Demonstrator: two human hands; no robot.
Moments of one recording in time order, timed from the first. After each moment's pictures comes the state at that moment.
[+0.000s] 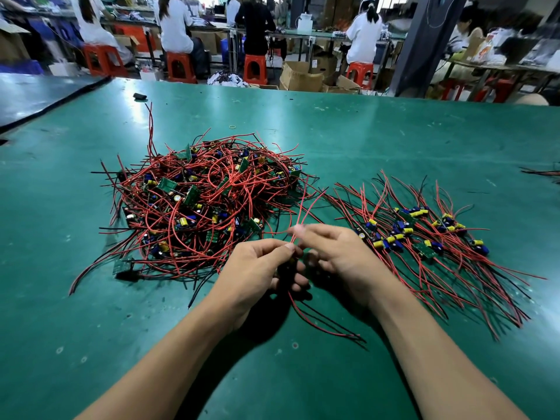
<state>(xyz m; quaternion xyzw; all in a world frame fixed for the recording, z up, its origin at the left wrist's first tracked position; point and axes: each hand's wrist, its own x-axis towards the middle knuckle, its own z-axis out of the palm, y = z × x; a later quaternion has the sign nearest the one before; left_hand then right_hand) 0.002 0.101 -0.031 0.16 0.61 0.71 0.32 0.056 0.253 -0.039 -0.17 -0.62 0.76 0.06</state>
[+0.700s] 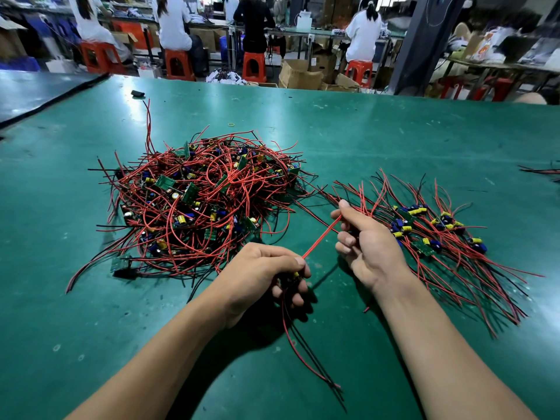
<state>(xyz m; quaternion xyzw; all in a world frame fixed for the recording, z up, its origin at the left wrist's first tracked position) 0.002 0.093 -0.020 0.21 0.63 0.63 0.41 0.051 0.277 -0.030 -0.28 -0.47 0.81 0.23</state>
